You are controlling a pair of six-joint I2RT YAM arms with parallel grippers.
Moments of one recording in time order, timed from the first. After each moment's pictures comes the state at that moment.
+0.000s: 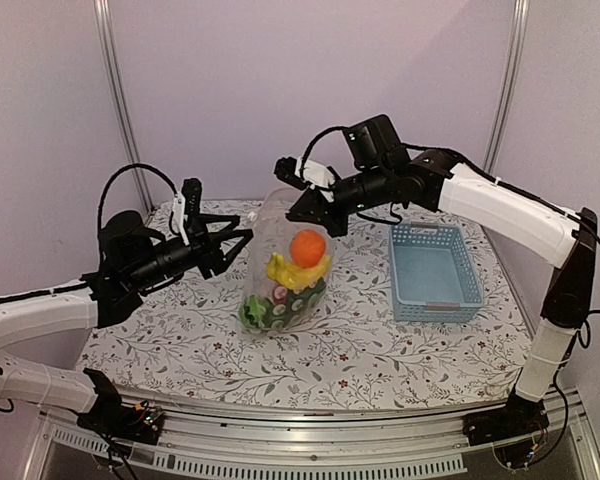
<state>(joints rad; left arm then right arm) -0.67 1.09 0.60 0.53 0.29 -0.17 0.85 1.80 1.81 -0.56 -0.40 -0.56</state>
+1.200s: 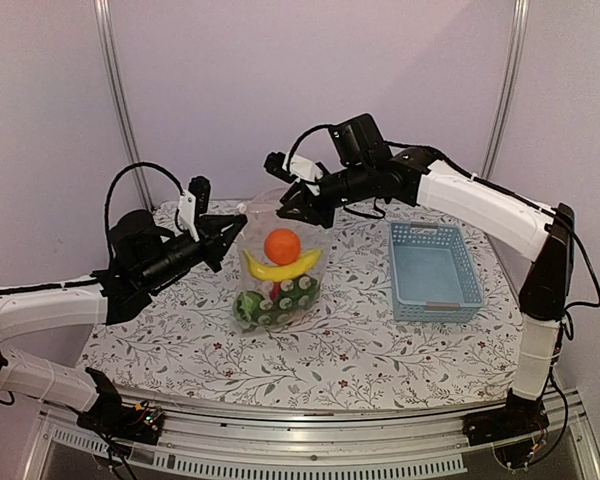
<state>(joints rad) -0.69 1.18 0.62 0.61 0.12 -0.07 0.84 1.95 1.95 -0.56 -0.35 -0.52</state>
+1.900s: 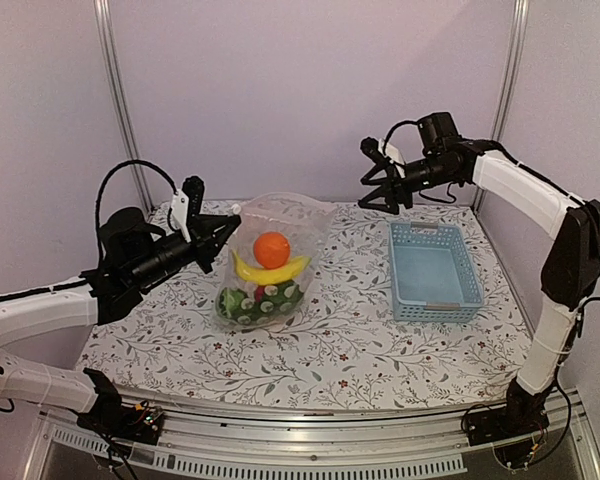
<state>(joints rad) -0.65 1.10 0.62 0.52 0.18 -0.01 0.41 1.83 1.79 -0.65 -0.71 -0.73</state>
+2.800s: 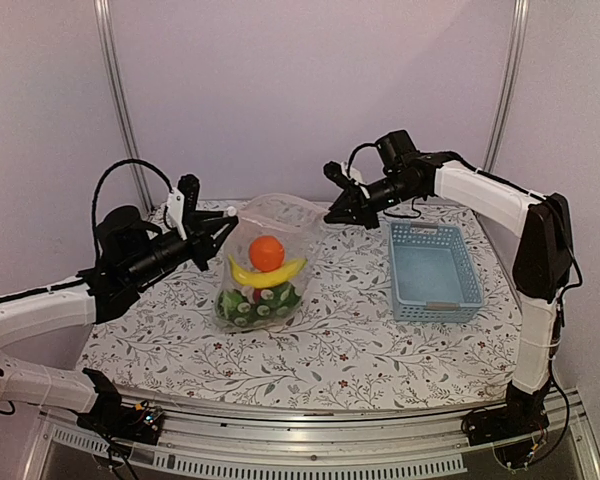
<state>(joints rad) -0.62 1.09 0.62 0.50 0.20 -0.01 0.54 2.02 1.87 -0.66 -0.84 -0.75</state>
